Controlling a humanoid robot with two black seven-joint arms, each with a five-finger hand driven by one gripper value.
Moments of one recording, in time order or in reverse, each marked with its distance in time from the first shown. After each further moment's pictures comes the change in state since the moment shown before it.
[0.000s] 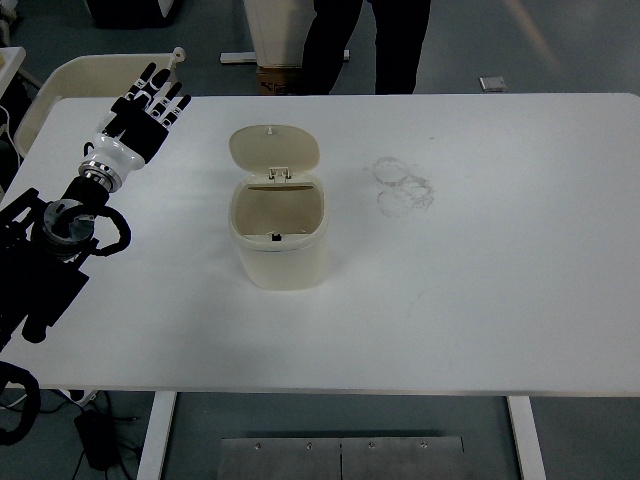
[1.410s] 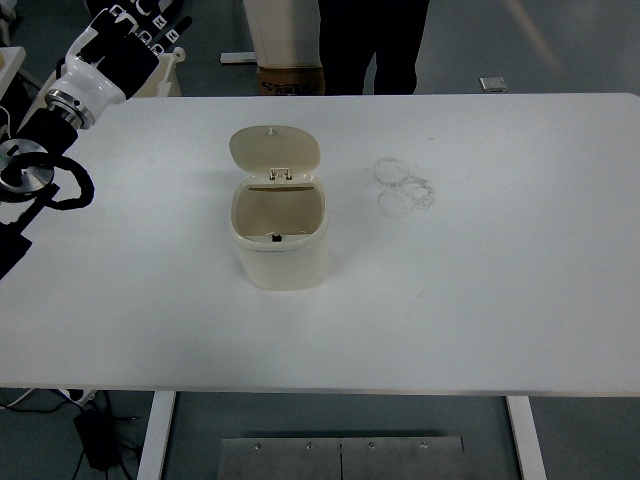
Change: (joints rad) left arm -0.053 0.277 0.075 -0.529 0.034 0.167 0.022; right arm 0.000 0.000 0.001 0.000 0.000 -0.001 0.000
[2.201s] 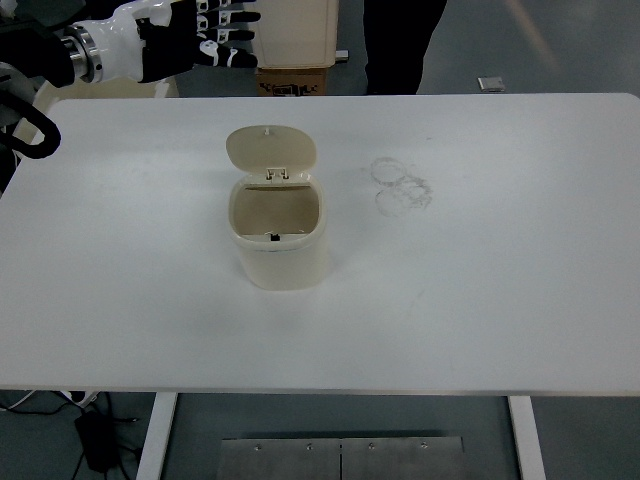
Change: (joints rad) left arm -0.477 0.177 0.667 -0.188 0.242 -0.023 0.135; right arm 0.000 0.000 0.000 0.000 0.000 -0.001 0.000
